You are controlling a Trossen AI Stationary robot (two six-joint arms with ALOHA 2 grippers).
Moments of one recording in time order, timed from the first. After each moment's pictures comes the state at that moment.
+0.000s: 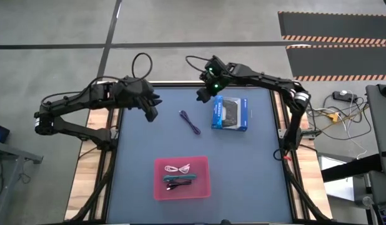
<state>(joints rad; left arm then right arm) 0.22 1.08 1.30 -0.87 -0.24 -0.20 -0.55 1.86 1.63 -0.69 -0.50 0.34</state>
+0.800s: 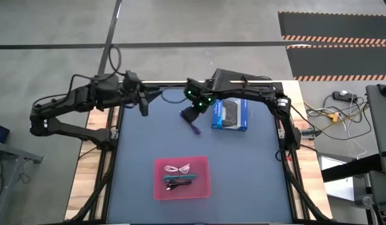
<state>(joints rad) 0.17 0.96 1.28 -0.57 -0.24 -0.35 -0.29 2.08 1.98 -1.03 -0.20 0.50</state>
